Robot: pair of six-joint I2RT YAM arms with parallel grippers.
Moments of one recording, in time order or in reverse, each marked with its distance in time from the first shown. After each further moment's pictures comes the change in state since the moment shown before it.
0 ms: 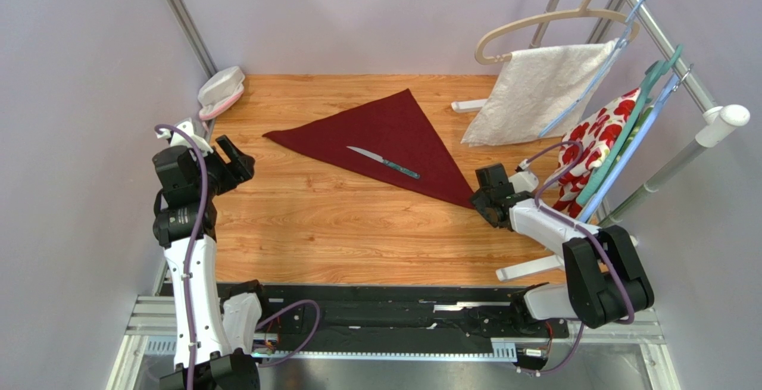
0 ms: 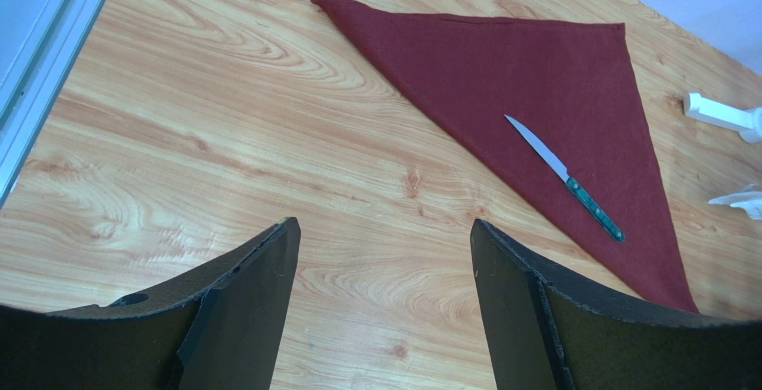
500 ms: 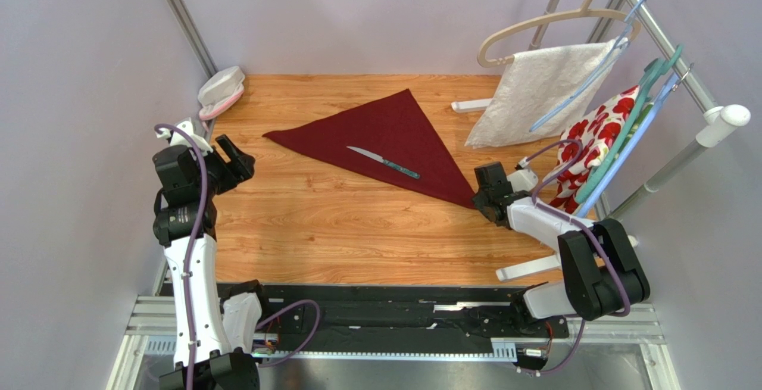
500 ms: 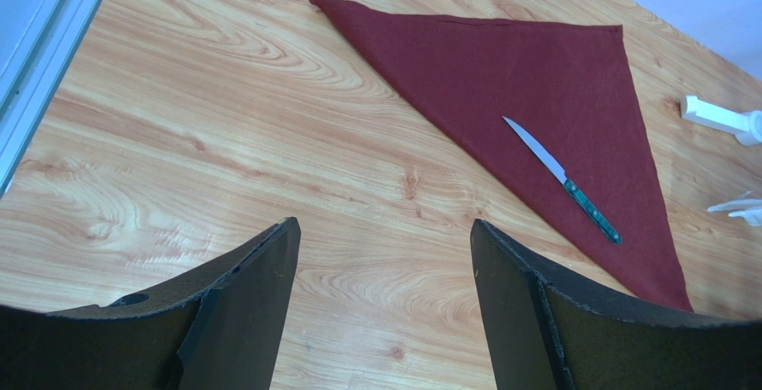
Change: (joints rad) left arm 0.000 0.005 0.000 0.006 0.002 -0.009; right arm -0.002 0.044 0.001 0.073 0.032 0.001
